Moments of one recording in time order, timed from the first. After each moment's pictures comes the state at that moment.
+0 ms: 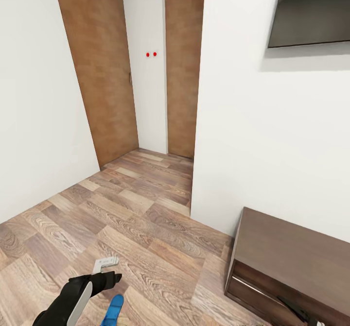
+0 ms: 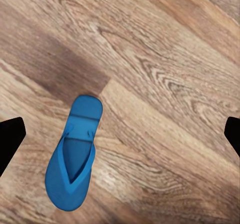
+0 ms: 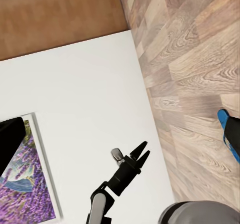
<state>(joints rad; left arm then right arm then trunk) -0.35 0.09 0.02 -0.86 0.20 0.56 -0.04 -0.01 -0.36 -0.25 -0.71 -1.07 0.94 1.01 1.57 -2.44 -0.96</state>
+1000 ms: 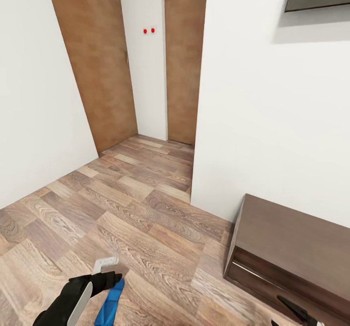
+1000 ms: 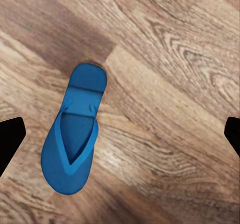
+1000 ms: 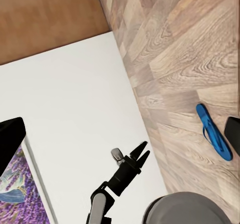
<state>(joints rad) -0.35 0.09 0.01 -0.86 0.20 0.56 -0.04 -0.01 -0.36 -0.25 -0.71 -1.07 0.94 1.01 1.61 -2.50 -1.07</state>
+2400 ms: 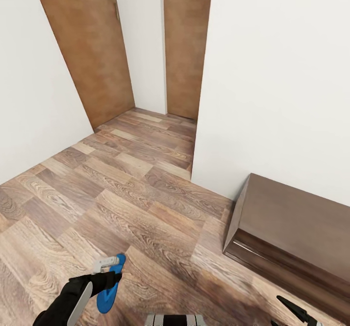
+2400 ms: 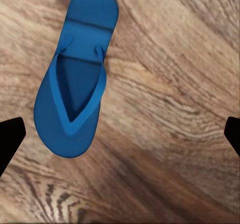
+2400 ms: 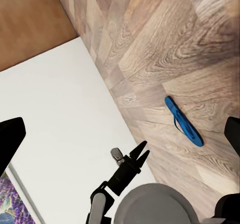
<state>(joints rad) -0.35 0.09 0.02 -0.86 0.20 0.55 -0.04 -0.01 -0.36 -0.25 -0.71 -1.07 0.94 1.01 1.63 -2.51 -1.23</state>
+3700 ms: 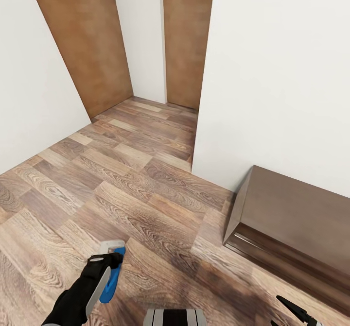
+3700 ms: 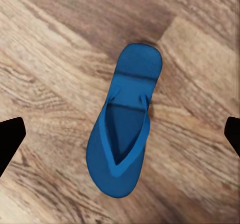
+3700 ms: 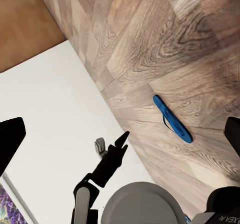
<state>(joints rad) -0.40 0.03 -0.09 -0.94 0.16 0.52 0.32 -0.01 -0.36 -0.25 -0.71 -1.07 0.94 1.01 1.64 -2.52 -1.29</state>
